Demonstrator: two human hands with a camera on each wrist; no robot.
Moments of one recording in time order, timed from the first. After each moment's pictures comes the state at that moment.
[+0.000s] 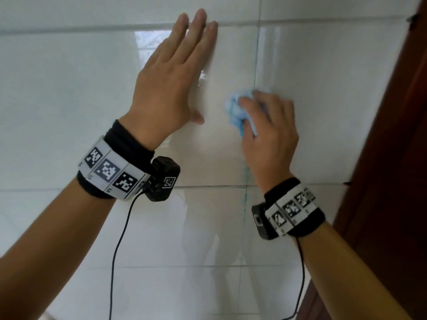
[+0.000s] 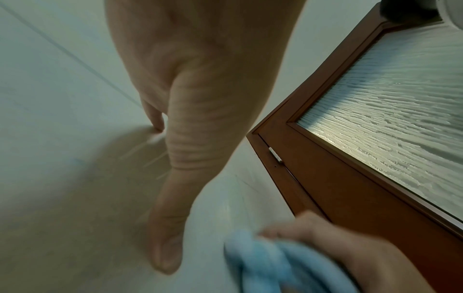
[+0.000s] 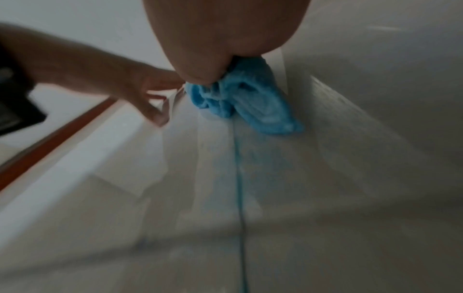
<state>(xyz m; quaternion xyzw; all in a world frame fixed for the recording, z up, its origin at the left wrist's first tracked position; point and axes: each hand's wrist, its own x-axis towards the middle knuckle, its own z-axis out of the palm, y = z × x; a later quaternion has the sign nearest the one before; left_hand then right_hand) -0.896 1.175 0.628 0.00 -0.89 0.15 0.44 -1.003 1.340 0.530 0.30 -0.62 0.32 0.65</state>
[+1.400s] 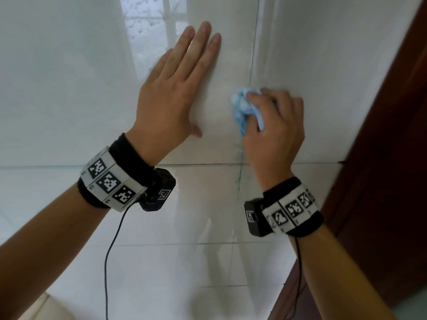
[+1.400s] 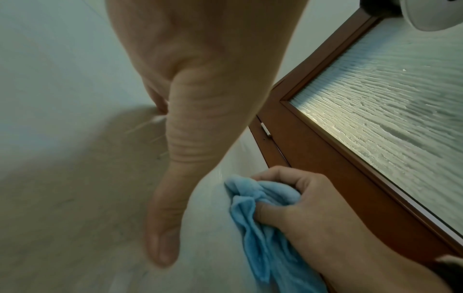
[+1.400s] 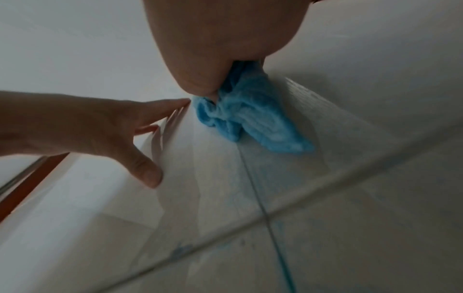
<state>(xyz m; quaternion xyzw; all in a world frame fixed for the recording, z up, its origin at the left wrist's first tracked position) -0.896 1.186 0.566 -0.01 -0.90 0.13 0.41 -0.994 1.354 0.493 0.27 -0.66 0.37 0.60</state>
